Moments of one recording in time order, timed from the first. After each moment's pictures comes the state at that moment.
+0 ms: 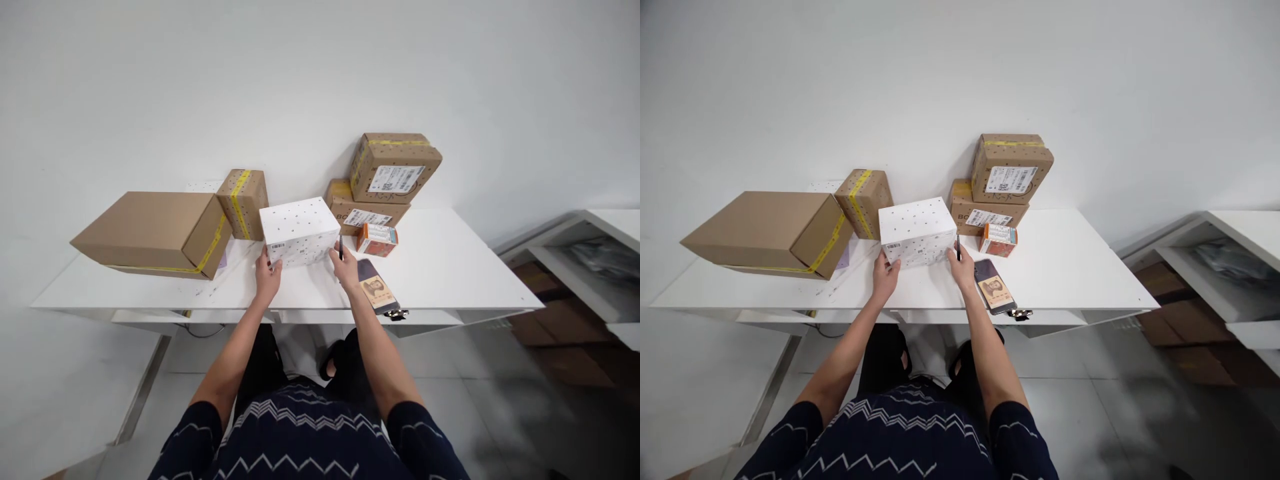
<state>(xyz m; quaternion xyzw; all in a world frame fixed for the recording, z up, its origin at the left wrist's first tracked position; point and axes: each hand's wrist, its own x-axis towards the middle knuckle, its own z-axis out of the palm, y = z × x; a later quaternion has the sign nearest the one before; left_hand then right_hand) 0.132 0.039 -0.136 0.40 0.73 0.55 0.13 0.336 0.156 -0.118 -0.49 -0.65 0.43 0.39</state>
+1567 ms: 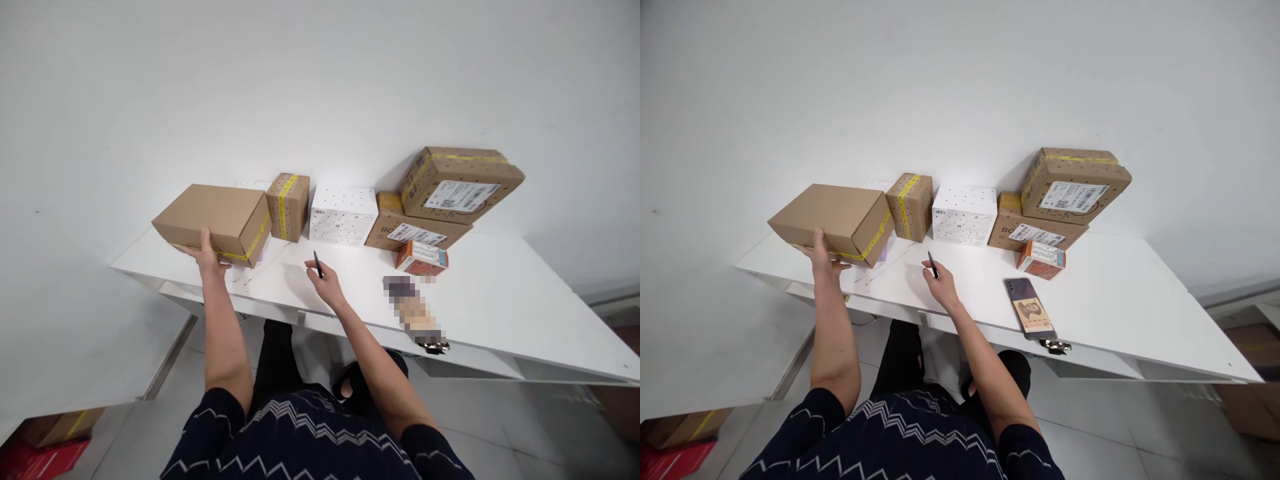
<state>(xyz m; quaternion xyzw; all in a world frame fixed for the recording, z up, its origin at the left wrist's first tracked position) -0.010 -0.079 -0.006 0.08 0.69 0.70 0.17 0.239 0.065 -0.099 -0.31 -0.70 0.54 0.35</state>
